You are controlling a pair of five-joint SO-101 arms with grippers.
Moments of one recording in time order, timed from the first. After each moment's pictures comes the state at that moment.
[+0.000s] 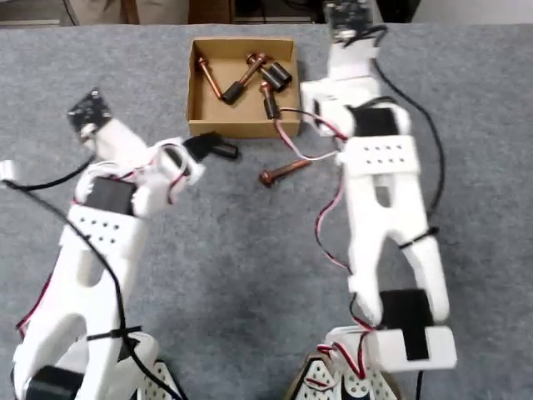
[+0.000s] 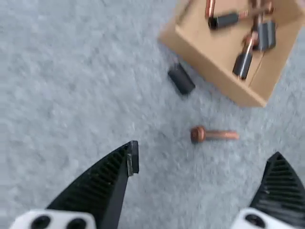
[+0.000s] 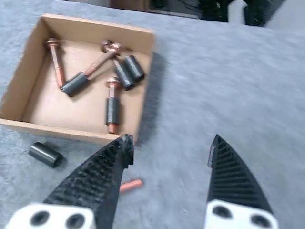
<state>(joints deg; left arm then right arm) 9.2 -31.9 31.4 61.9 38.6 -6.8 -5.3 5.6 50.6 -4.3</state>
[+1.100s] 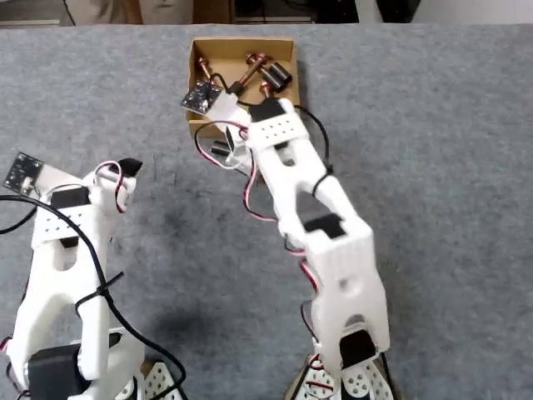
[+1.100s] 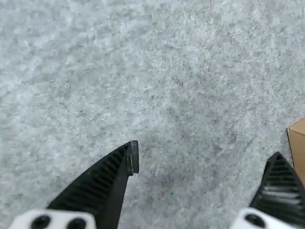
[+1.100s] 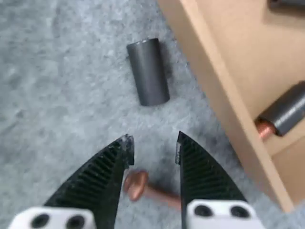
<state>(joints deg) -14.2 -24.8 47.8 50.0 46.7 -25.0 43.7 -30.3 70.8 31.3</state>
